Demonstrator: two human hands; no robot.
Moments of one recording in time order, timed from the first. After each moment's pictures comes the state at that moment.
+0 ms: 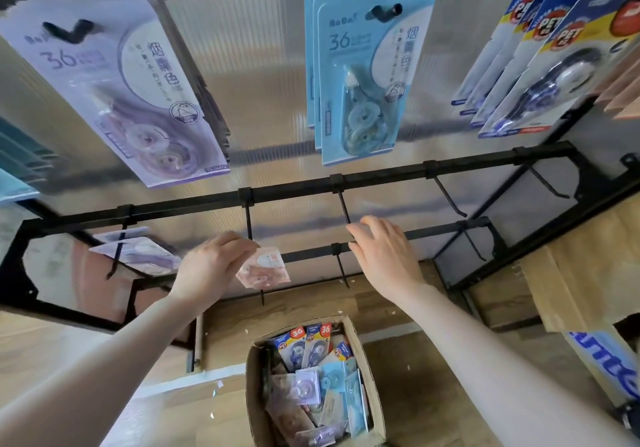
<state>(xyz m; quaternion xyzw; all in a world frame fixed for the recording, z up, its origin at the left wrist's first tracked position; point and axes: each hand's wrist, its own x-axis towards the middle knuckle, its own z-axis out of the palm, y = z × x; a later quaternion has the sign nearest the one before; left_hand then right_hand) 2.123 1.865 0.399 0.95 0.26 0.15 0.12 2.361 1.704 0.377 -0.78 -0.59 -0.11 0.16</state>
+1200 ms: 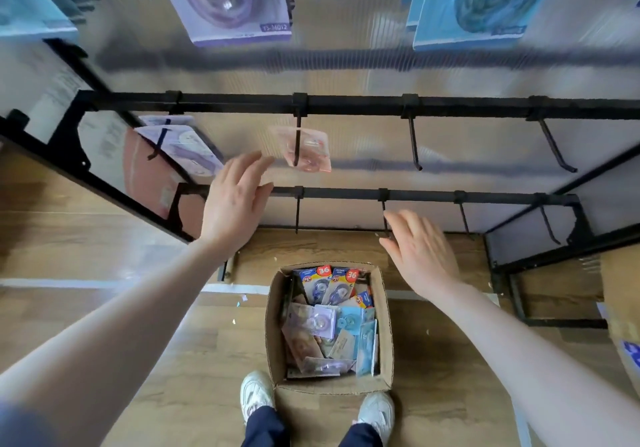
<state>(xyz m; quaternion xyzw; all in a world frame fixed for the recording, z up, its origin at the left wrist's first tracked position) 2.095 1.838 0.346 0.89 0.41 0.21 0.06 2.337 1.668 0.294 -0.76 -0.64 -0.01 0.11</state>
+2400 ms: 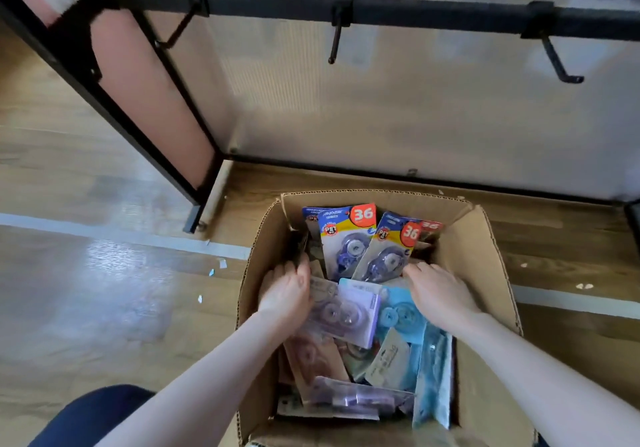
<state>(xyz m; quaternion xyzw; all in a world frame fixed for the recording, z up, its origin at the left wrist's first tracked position) 2.047 1.711 -0.141 0.81 0.53 -0.21 0.13 2.278 1.643 -0.135 -0.73 -0.64 0.20 -0.14</state>
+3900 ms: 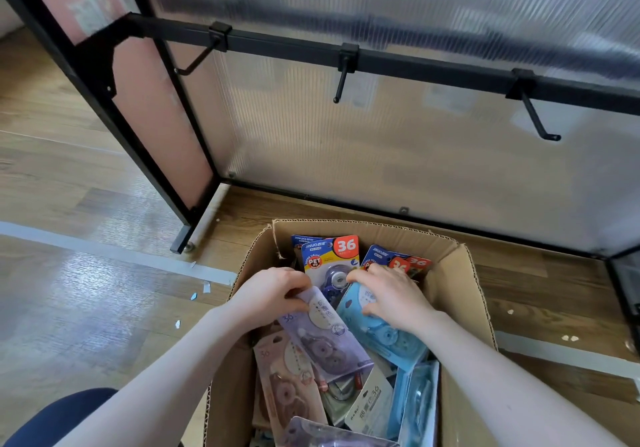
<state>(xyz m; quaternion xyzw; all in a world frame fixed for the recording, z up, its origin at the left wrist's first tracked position) 2.038 1.758 -0.115 0.89 0.38 -0.02 0.25 2.260 1.698 -0.121 -0.65 -0.72 0.24 -0.05</state>
